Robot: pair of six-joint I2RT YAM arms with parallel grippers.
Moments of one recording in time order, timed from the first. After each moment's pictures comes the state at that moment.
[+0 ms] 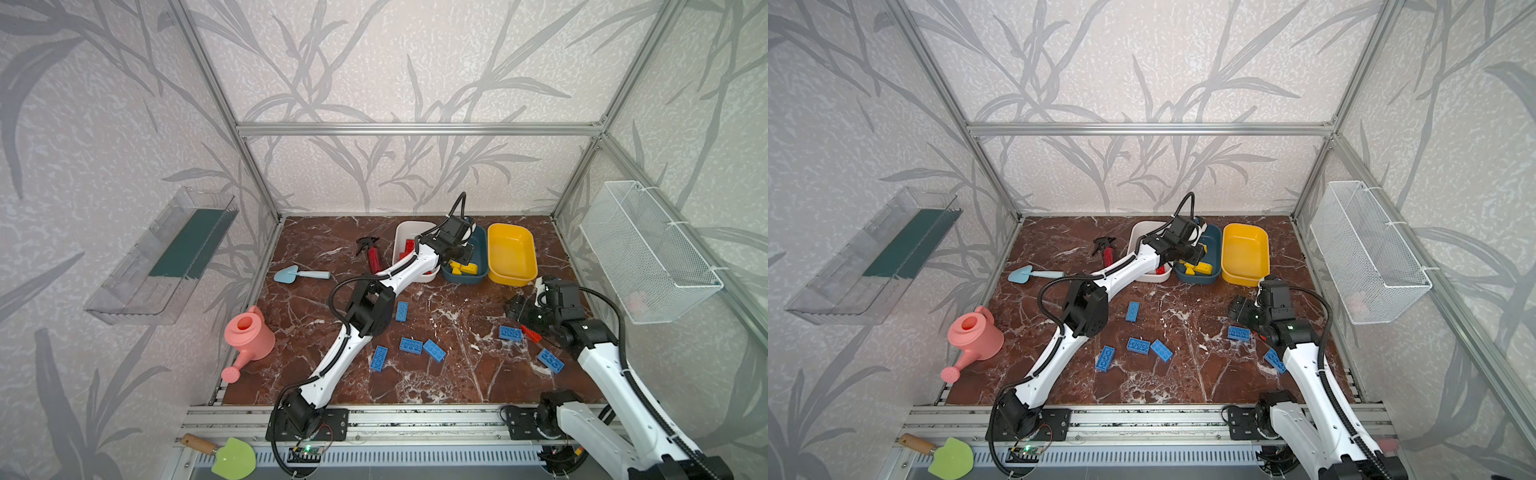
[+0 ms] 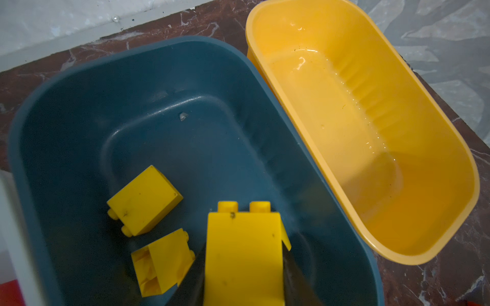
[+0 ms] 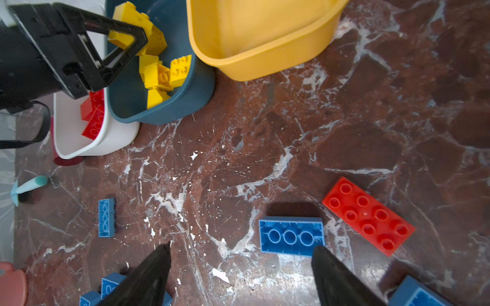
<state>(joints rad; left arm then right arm) -0.72 2.59 2.41 -0.57 0.10 -0.17 0.09 0.88 0.65 -0.67 -0.13 0.55</state>
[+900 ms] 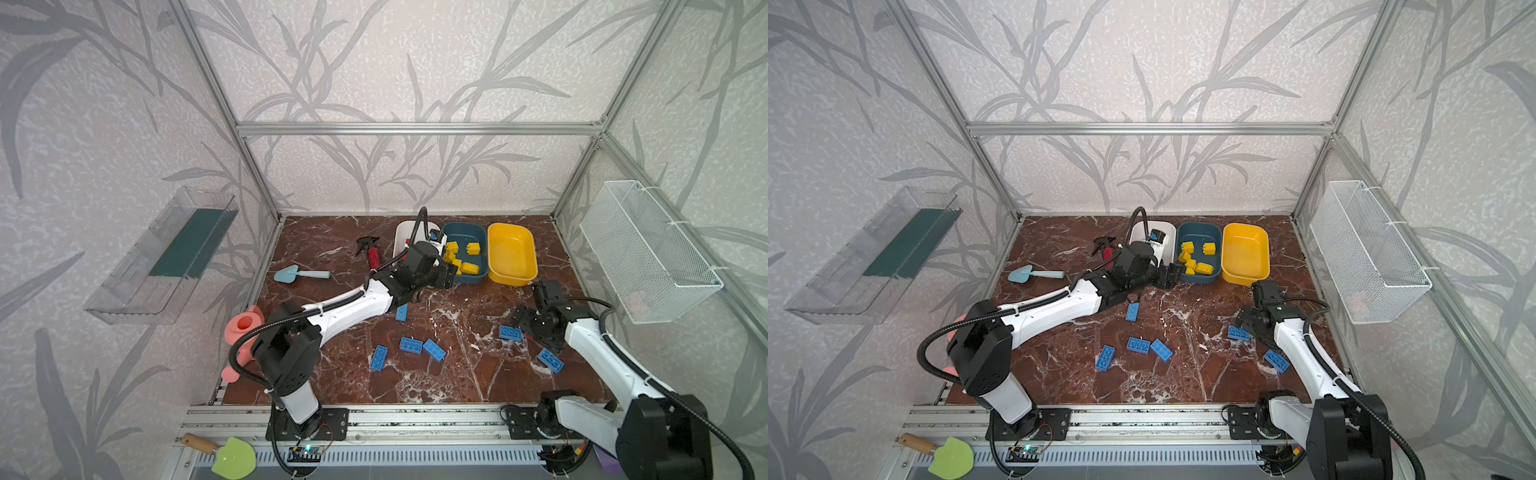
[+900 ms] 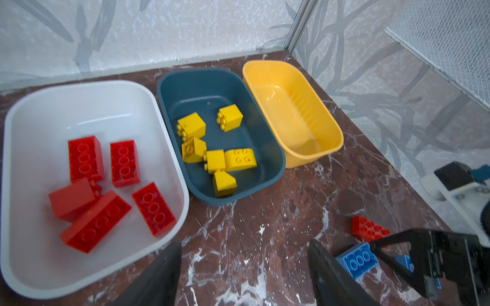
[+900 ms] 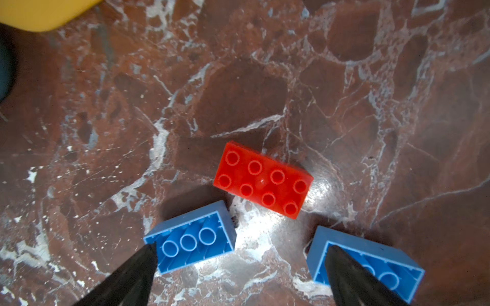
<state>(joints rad) -0.81 1.68 1.20 -0.05 -0.07 -0.35 0.04 1.14 0.66 -0.79 0.10 0.71</state>
